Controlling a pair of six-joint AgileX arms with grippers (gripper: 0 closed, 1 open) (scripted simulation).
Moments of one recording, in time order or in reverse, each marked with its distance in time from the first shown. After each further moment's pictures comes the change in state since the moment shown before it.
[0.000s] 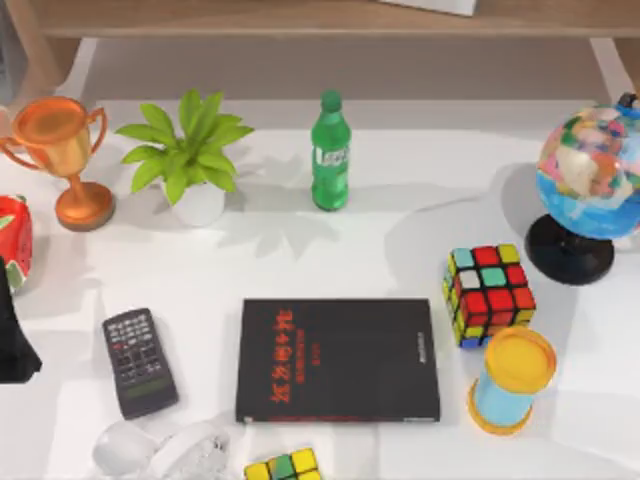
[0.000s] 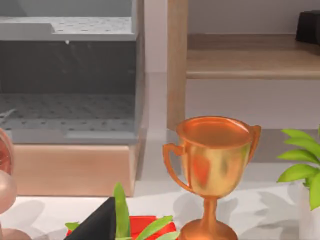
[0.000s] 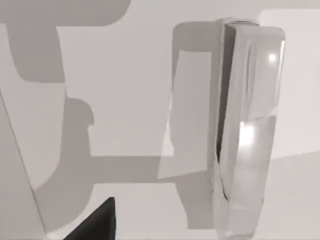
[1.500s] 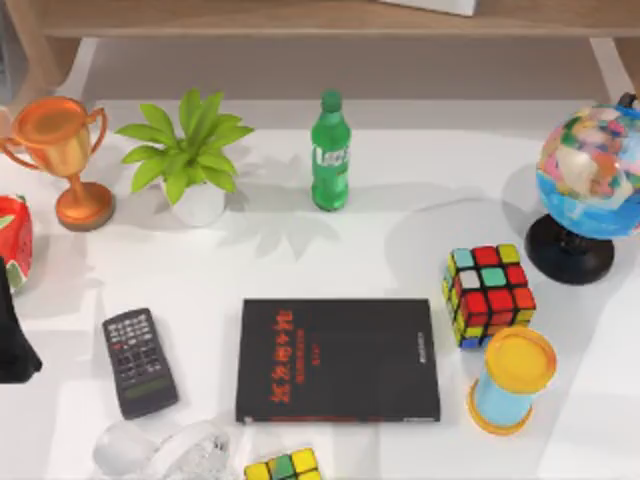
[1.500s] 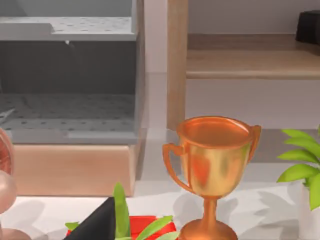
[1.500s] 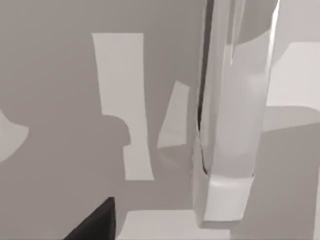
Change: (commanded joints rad) left arm 0.000 0.000 0.000 0.000 0.000 0.000; right arm -0.031 -0.144 -0.369 0.218 -0.004 -0.052
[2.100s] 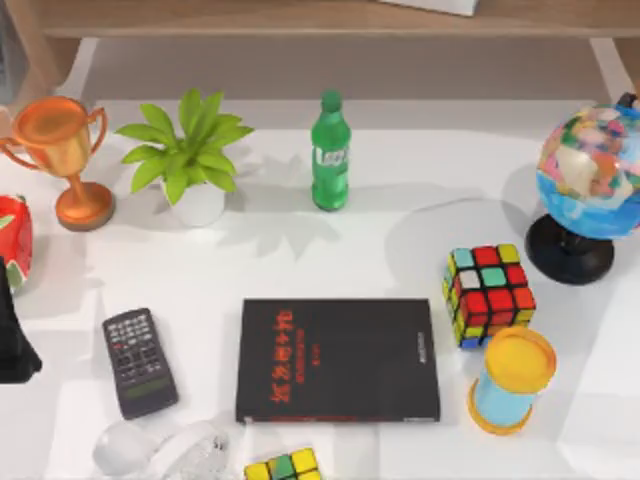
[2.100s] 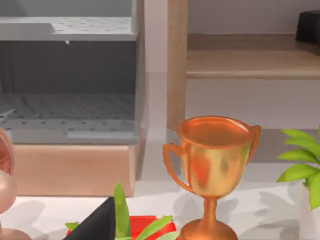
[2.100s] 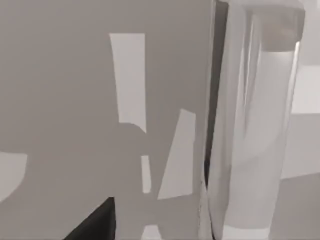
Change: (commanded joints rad) left arm 0.000 0.000 0.000 0.000 0.000 0.000; right arm 0.020 0.090 0.106 -0.020 0.003 0.028
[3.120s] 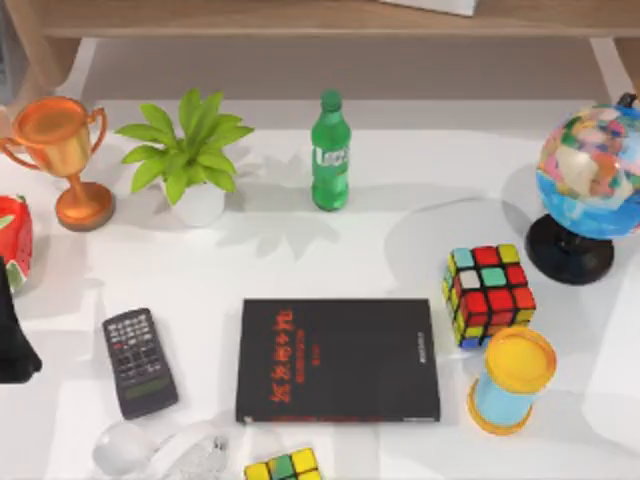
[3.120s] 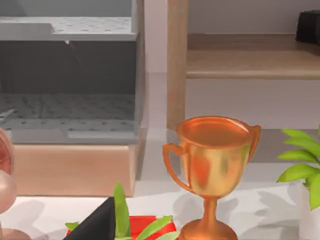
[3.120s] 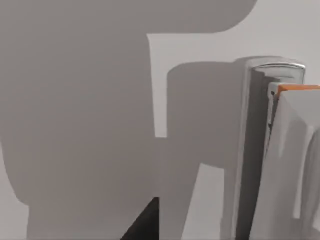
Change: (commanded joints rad) left arm 0.000 0.000 0.000 0.000 0.000 0.000; right arm 0.018 0.111 0.130 -0.020 -0.001 0.025
